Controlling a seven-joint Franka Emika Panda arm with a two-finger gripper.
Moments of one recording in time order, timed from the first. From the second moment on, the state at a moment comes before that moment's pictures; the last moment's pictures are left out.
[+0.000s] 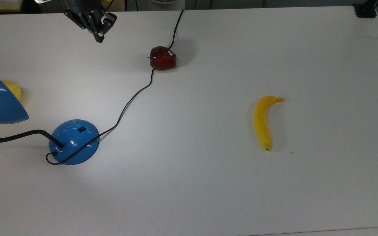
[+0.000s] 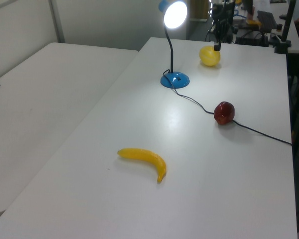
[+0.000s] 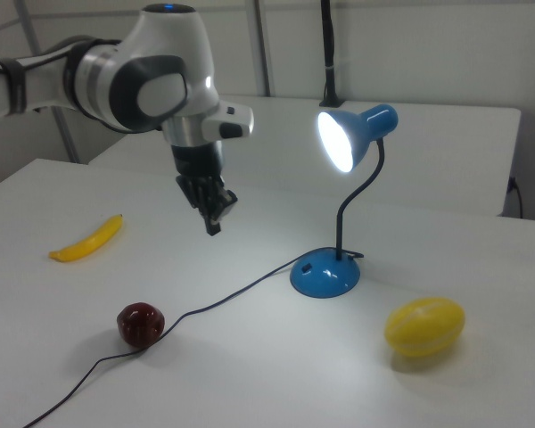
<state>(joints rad) -0.26 0.11 0.09 -1.69 0.01 1.81 0.09</state>
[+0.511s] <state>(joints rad) -0.36 0.25 0.09 -1.69 0.02 2.16 0.20</state>
